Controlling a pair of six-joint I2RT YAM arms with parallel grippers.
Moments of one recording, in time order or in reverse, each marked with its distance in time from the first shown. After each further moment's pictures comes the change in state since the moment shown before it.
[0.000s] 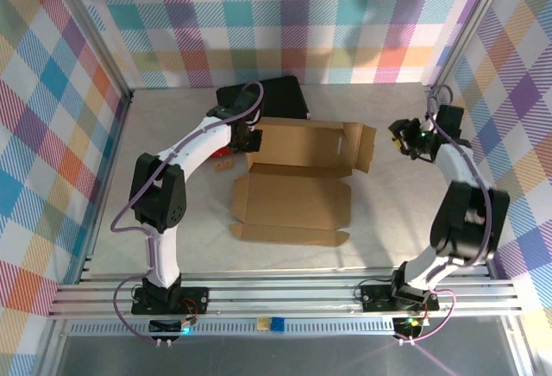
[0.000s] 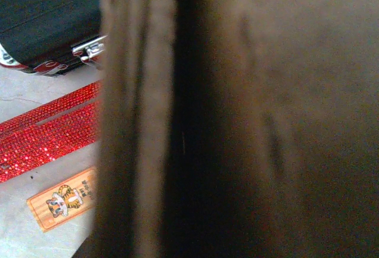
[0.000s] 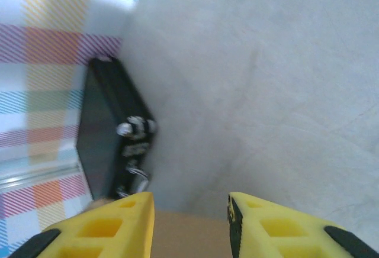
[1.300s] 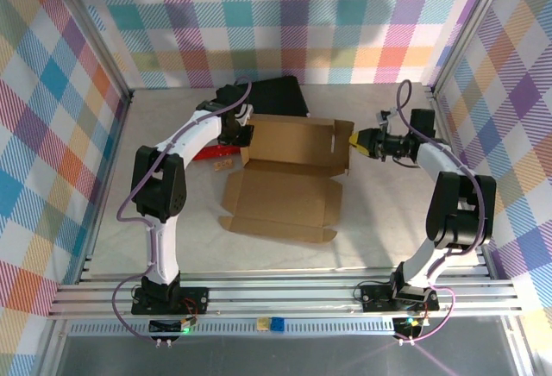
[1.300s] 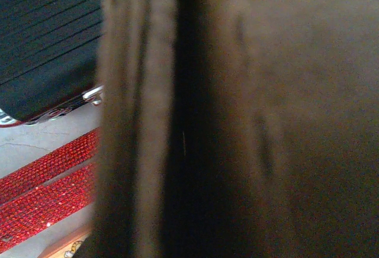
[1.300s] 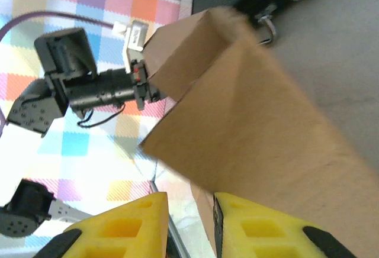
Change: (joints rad) left arm 0.113 0.095 0.064 0.023 0.161 0.135; right arm 0.146 0.033 -0.041 0.034 -0.597 -0.371
